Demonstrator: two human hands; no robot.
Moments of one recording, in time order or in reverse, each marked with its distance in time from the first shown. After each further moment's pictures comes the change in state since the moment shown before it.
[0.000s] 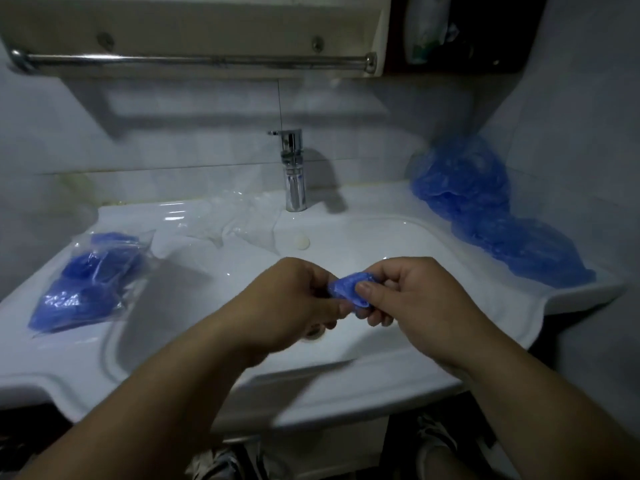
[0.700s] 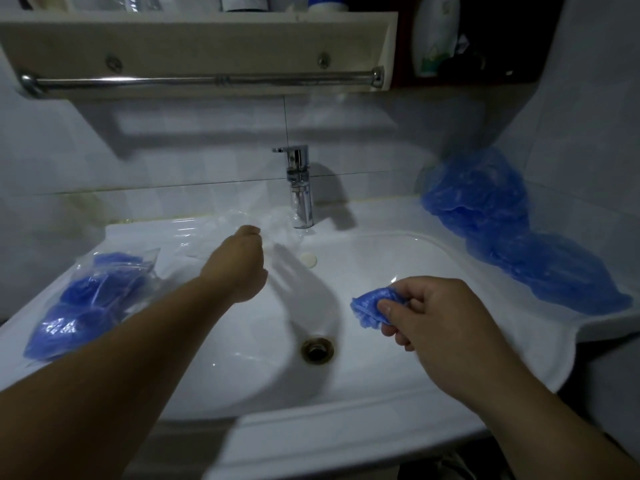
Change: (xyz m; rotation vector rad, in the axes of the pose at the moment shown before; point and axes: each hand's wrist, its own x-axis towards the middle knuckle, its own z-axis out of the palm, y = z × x) left_hand 0.120 -0.099 -0.067 0.789 0.446 -0.065; right_hand 0.009 0.008 0.000 0.010 0.169 0.049
